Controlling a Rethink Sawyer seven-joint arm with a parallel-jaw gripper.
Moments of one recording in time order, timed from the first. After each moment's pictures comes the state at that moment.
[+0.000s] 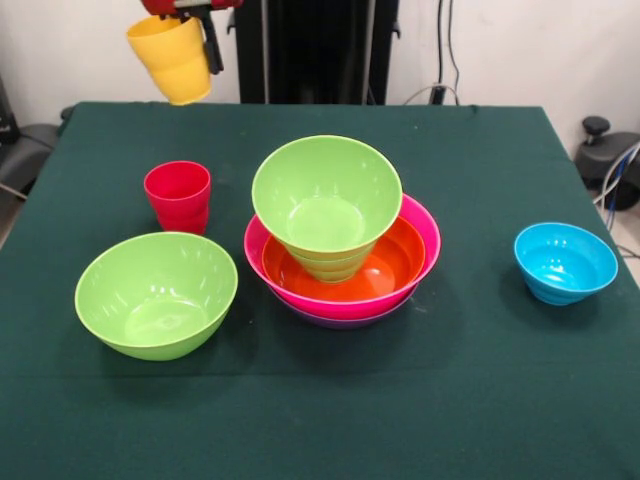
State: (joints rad) arm -1.07 -0.91 0.77 2.03 -0.50 0.67 1.73
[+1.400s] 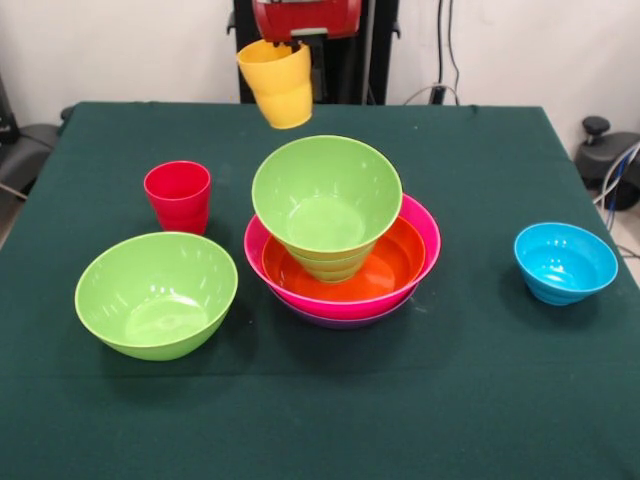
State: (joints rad) arm -0.75 -0.90 0.56 2.04 -0.45 0.52 1.87
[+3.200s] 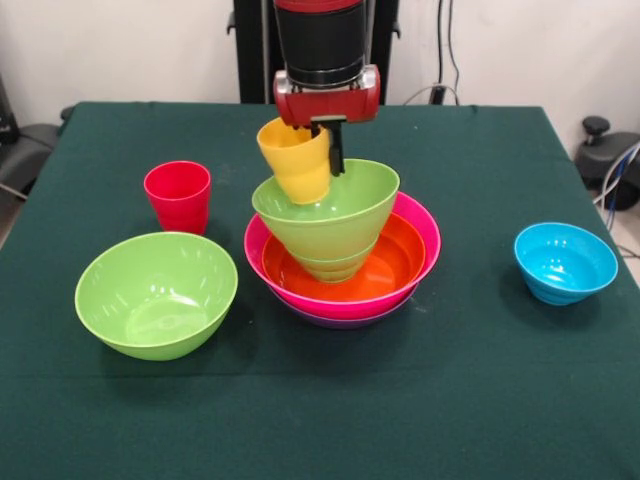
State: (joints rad) arm -0.60 -0.67 0.43 1.80 -0.45 0.52 1.87
